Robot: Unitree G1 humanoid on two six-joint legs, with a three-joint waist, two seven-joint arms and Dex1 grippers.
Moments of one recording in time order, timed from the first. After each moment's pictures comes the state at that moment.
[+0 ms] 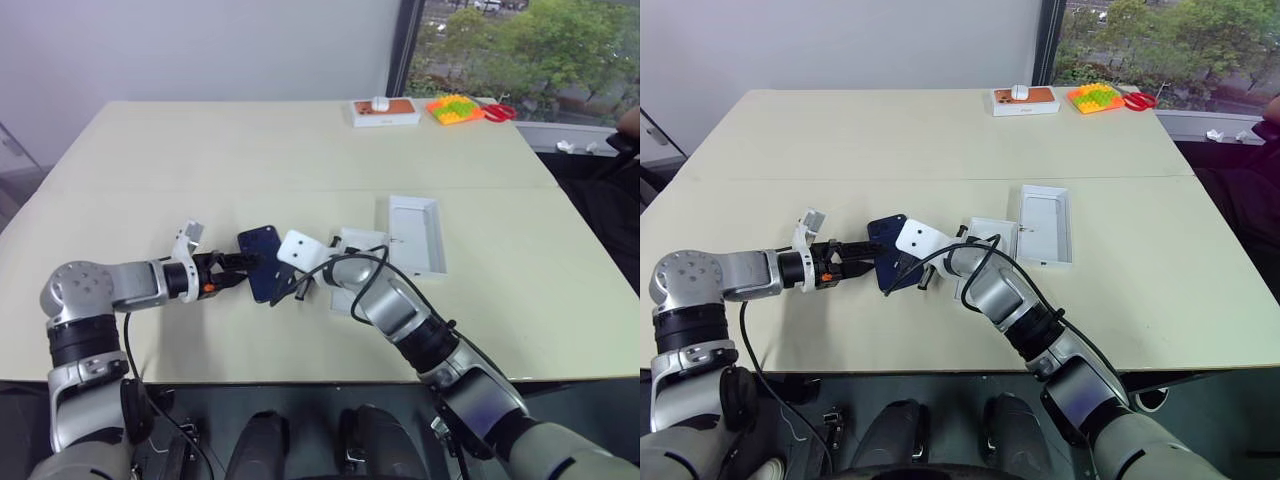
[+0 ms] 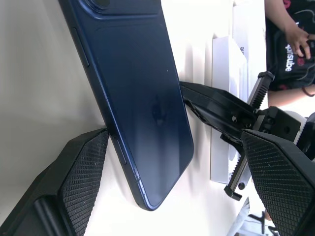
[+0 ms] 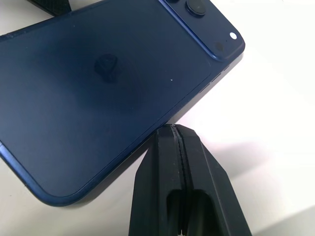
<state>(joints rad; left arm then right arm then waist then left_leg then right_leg) -0.58 0.49 0.44 0.25 -1.06 1.58 -0.23 -0.70 -0.12 0.55 0.18 -0.27 0.62 0.59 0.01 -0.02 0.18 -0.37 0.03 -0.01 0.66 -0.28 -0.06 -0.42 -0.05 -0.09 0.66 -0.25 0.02</state>
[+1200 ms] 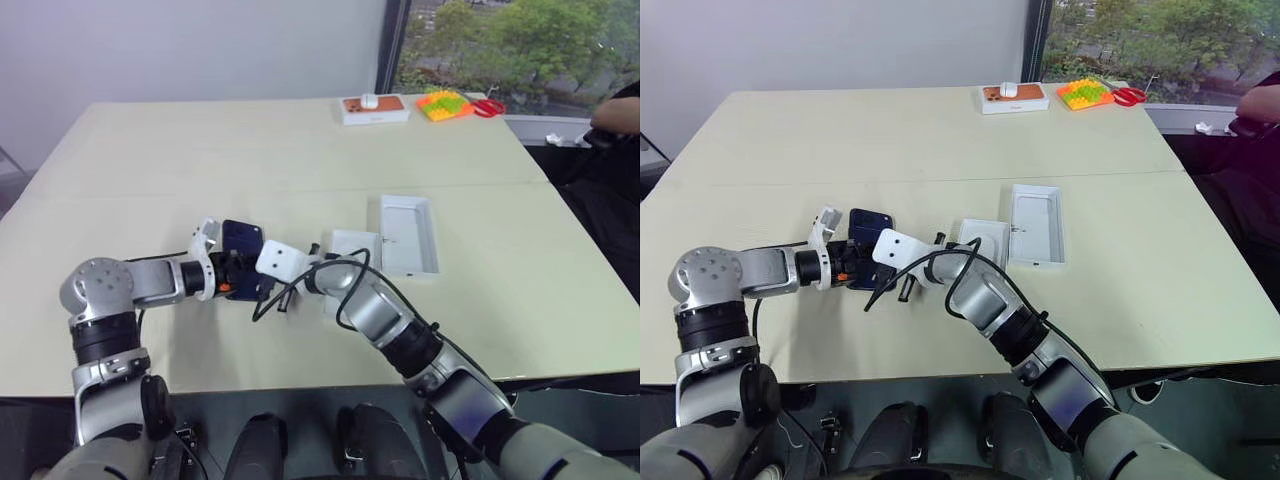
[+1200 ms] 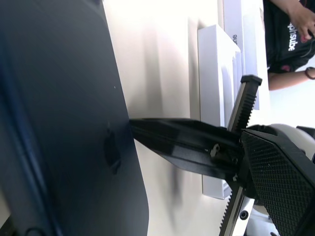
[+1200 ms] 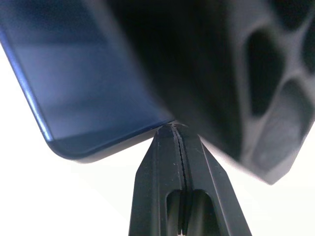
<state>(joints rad) -0.62 0.41 0.47 0.19 -0.92 1.61 -0.27 -0.71 -0.05 0.57 0.20 -0.28 0.59 0.65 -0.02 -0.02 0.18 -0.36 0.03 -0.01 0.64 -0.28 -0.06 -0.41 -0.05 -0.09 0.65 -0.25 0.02</state>
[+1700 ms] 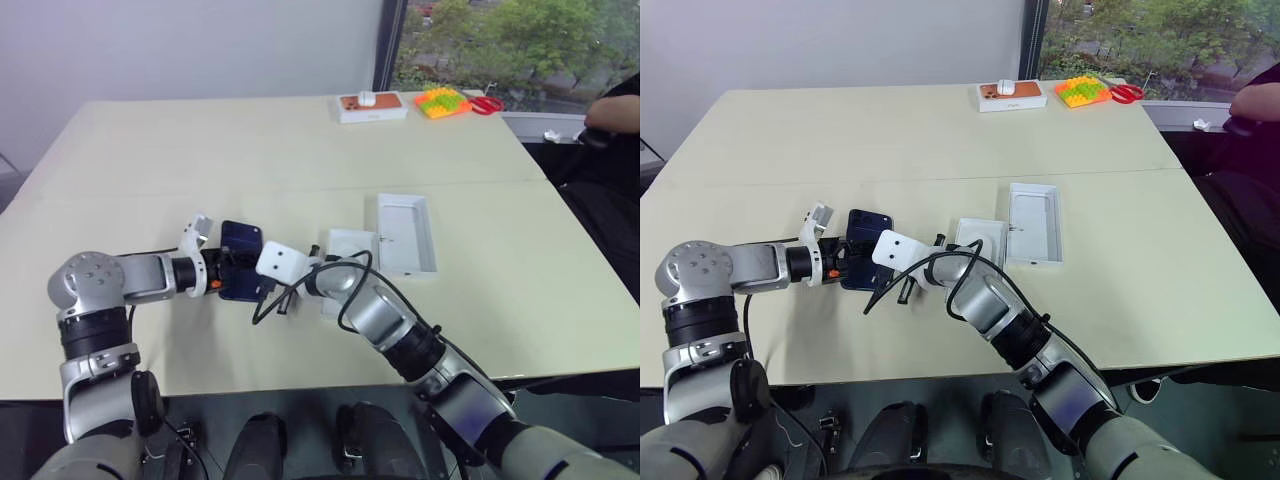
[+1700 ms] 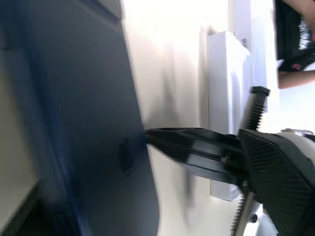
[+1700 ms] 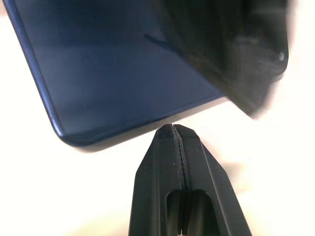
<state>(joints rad) -0.62 0.47 0.45 0.20 -0.89 1.61 -0.29 -0.69 -0.07 0.57 0.14 -0.28 0.62 0.66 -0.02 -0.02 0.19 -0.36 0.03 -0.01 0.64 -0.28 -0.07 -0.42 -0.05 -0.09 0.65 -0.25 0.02</state>
